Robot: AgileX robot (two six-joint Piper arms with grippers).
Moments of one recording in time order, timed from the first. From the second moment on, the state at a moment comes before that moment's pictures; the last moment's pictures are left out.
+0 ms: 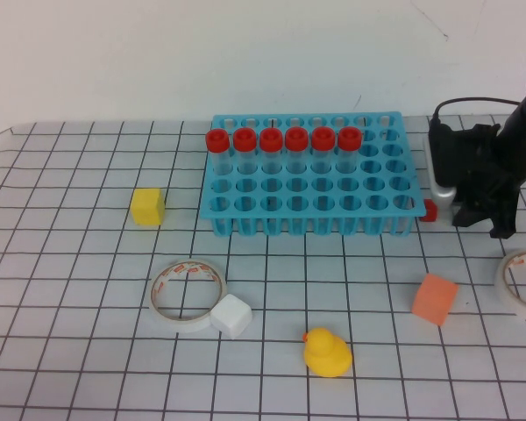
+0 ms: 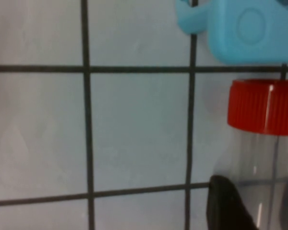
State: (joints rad) right arm 0.14 2.12 -1.72 0.17 0.94 -1.48; left arm -0.08 0.16 -0.23 -0.01 0.39 0.13
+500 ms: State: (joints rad) right arm 0.14 2.03 -1.72 0.01 0.98 -1.25; left arm -0.08 0.16 -0.23 -0.01 0.39 0.13
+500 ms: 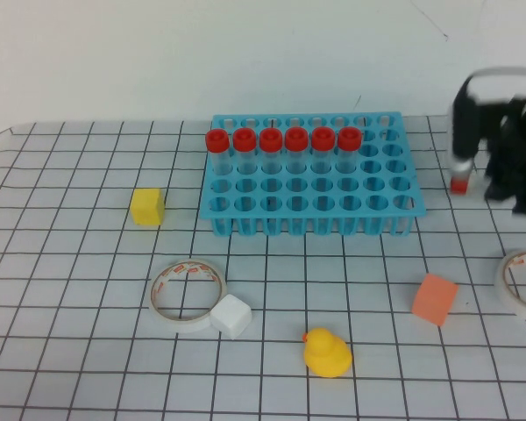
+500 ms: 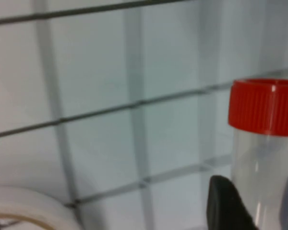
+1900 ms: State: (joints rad) right arm 0.81 1.70 -1.37 1.68 0.75 -2.05; left arm -0.08 0.16 -0.50 -0.63 0.38 0.43
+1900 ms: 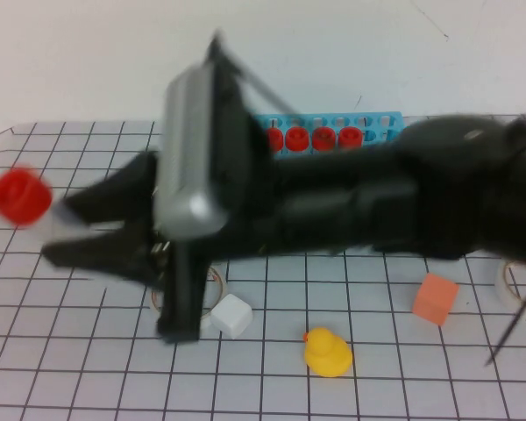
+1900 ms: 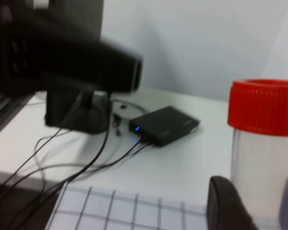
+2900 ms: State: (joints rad) right arm 0.90 1.76 -1.37 1.70 0.90 -2.12; left arm -0.08 0.22 -0.50 -1.04 0.44 0.88
